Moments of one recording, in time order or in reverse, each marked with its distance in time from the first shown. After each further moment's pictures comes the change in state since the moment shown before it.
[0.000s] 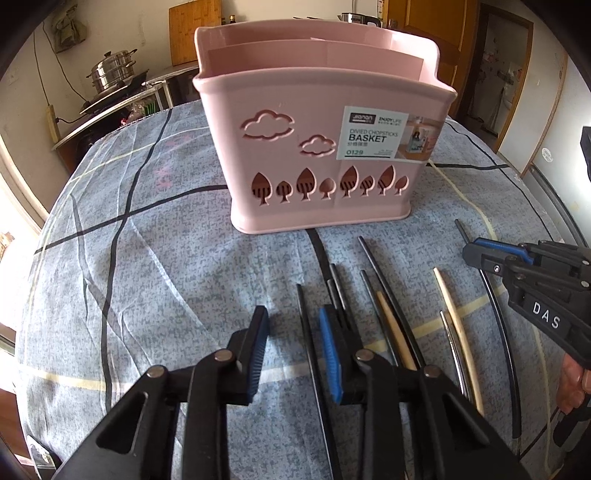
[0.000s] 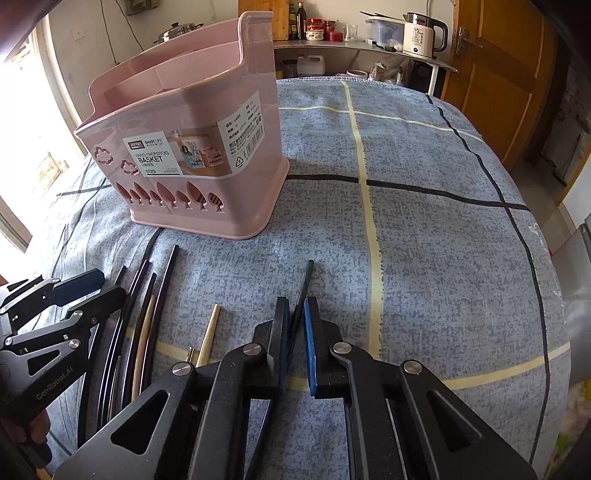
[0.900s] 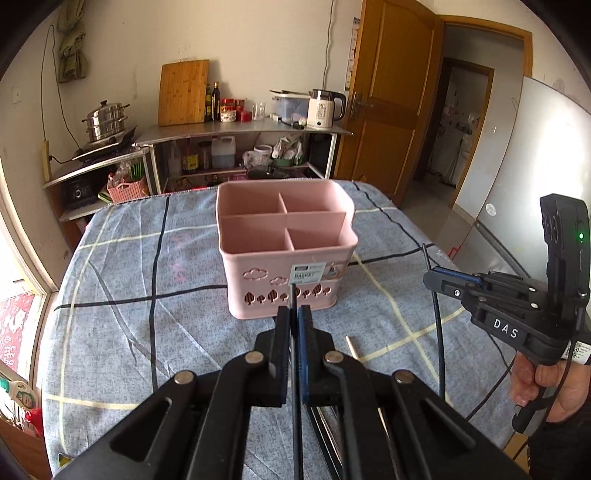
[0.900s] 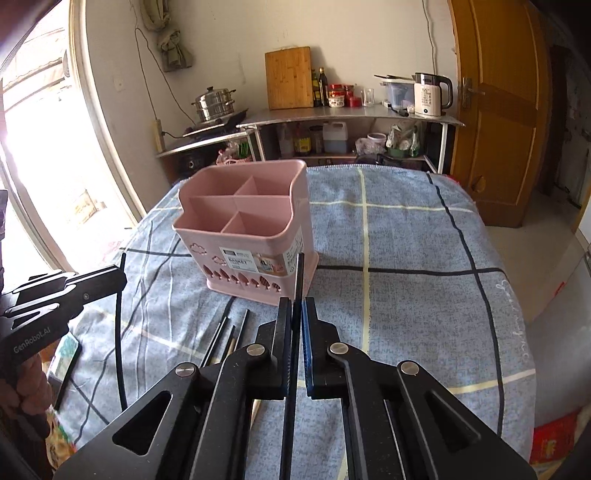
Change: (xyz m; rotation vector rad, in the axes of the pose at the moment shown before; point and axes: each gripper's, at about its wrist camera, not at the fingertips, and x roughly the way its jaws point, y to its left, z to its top) left arm -0.140 0.019 0.024 -0.001 -0.267 -0.158; right arm -0.122 -0.001 0.010 -0.011 -0.259 0.132
